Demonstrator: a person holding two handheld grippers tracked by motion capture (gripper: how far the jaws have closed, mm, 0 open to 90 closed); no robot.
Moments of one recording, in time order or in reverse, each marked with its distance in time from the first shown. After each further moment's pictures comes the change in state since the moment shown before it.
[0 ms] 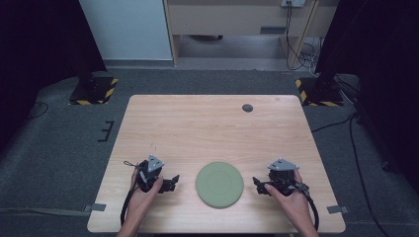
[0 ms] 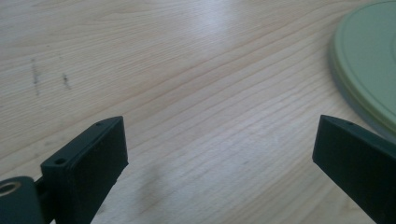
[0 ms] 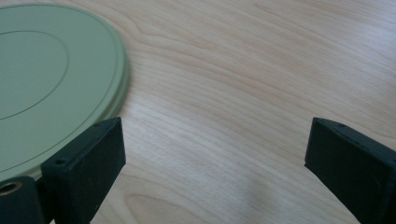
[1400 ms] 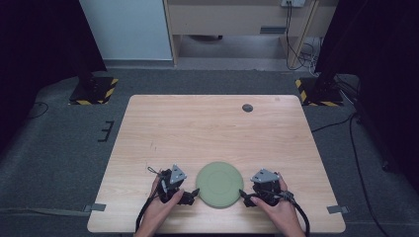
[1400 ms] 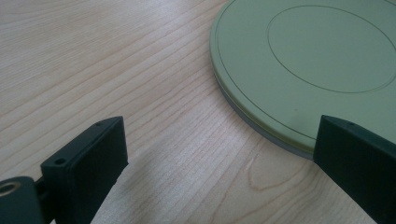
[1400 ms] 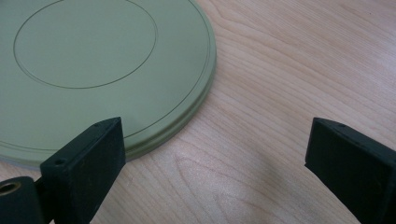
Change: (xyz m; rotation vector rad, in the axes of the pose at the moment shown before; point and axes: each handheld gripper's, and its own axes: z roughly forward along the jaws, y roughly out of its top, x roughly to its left) left arm -0.059 0.001 0.018 0.021 -0.129 0.116; right arm 0.047 -0.007 0.010 0.024 0.082 -0.138
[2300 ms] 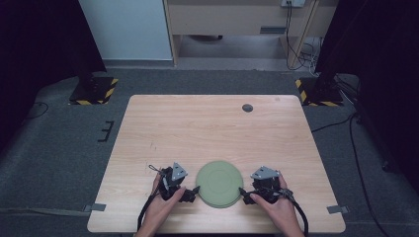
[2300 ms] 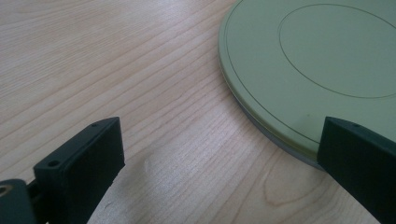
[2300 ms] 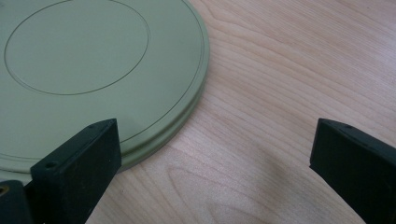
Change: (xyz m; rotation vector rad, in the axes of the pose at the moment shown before) left arm 0.004 0.004 0.006 0.009 0.023 -0.012; right arm -0.005 0.004 0.005 0.013 -0.003 0.038
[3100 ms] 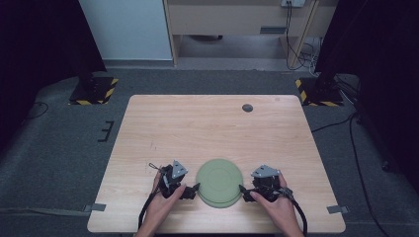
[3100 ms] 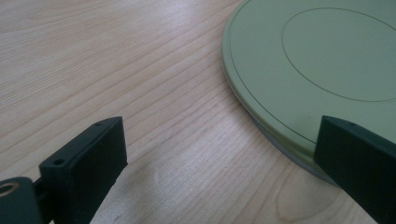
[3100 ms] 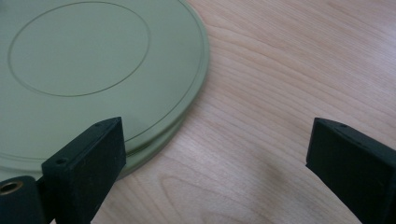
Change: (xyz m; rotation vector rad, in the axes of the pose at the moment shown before) left arm 0.003 0.003 0.002 -0.012 0.014 -0.008; right arm -0.002 0.002 0.002 -0.011 -0.014 0.018
